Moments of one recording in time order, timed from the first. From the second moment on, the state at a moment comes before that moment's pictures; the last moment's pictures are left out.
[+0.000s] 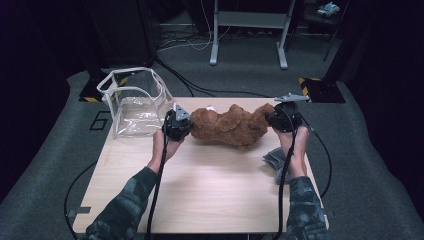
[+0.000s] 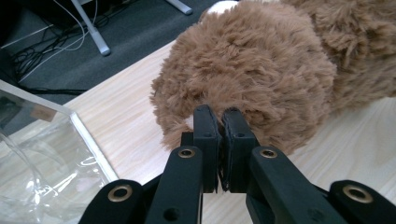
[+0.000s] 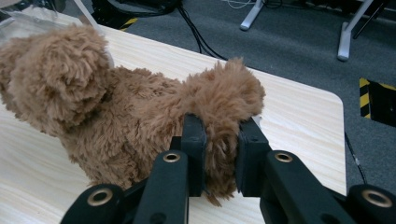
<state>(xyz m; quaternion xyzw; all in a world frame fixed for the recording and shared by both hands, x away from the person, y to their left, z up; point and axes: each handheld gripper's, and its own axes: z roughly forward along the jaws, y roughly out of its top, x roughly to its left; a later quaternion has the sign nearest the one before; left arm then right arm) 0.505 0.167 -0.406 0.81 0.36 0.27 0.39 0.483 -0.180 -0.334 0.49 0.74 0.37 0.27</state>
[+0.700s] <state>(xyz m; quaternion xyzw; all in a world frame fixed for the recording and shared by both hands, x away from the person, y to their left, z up) 0.533 0.169 -0.396 0.80 0.37 0.27 0.38 0.441 -0.155 -0.308 0.46 0.75 0.38 0.29</state>
